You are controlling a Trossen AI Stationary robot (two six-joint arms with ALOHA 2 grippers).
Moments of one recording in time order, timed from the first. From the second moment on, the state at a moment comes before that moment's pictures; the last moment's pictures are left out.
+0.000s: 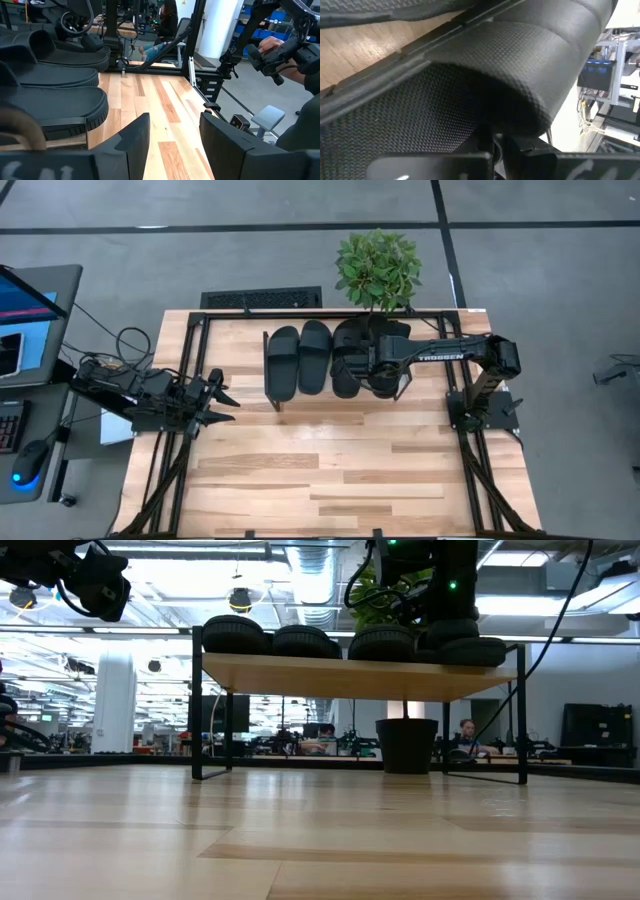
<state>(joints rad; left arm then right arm) -0.27 0.14 0.29 -0.22 -0.03 -0.17 -0.07 1.77 1.45 -1.46 0.60 0.31</state>
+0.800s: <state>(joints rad) -0.27 0.14 0.29 -0.22 0.00 -0.18 -0.06 1.78 1.46 -1.45 0.61 0.29</state>
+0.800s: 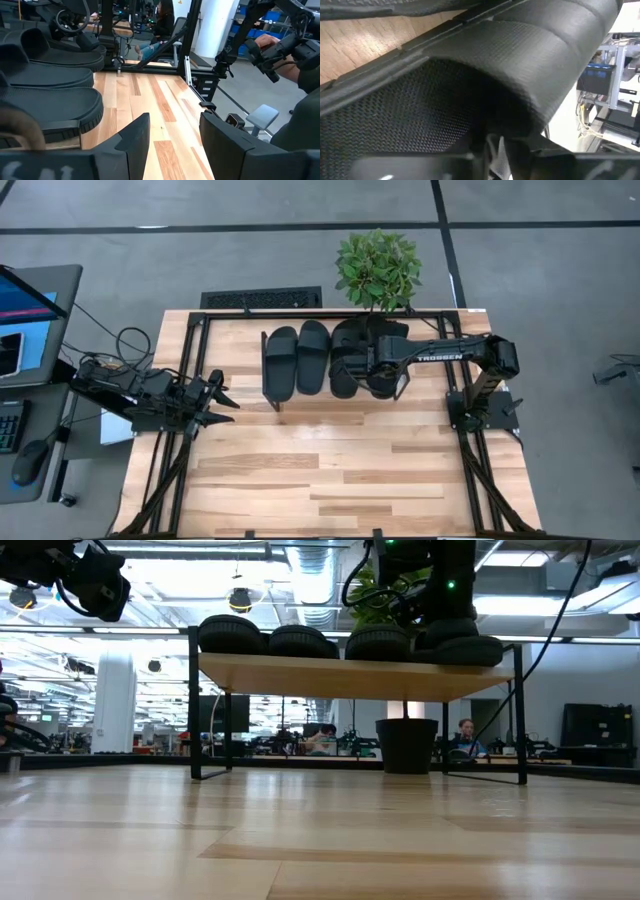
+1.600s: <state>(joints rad) -0.27 0.14 0.29 -0.22 -0.01 -0.18 -0.04 1.79 1.62 -1.57 0.56 0.29</state>
